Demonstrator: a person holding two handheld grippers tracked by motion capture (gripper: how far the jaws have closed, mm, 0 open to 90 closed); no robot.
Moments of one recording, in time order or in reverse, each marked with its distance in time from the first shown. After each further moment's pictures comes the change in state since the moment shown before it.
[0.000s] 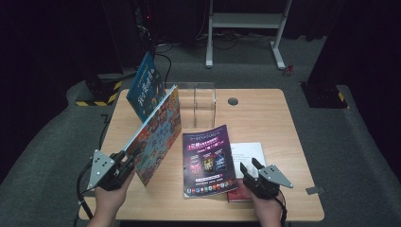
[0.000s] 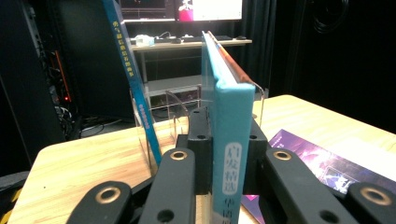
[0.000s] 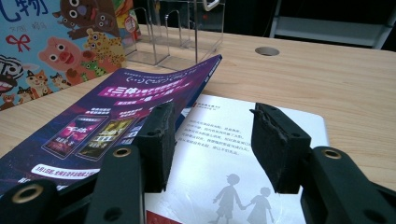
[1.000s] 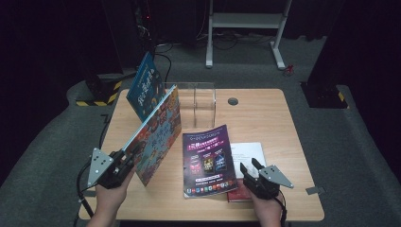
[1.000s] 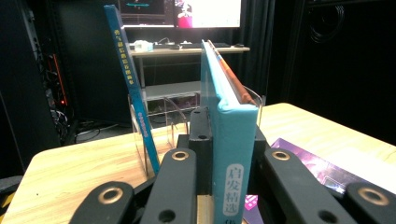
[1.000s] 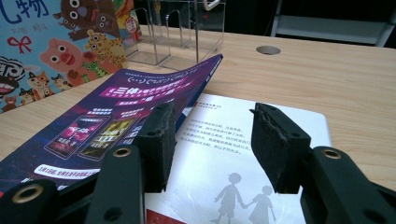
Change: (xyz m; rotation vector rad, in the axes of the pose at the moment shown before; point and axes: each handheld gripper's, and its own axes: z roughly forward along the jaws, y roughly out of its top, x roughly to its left) left arm 0.005 0.000 0.002 -0.032 -0.005 -0.033; right arm 0.000 -0.001 0.000 0.000 0.005 0.013
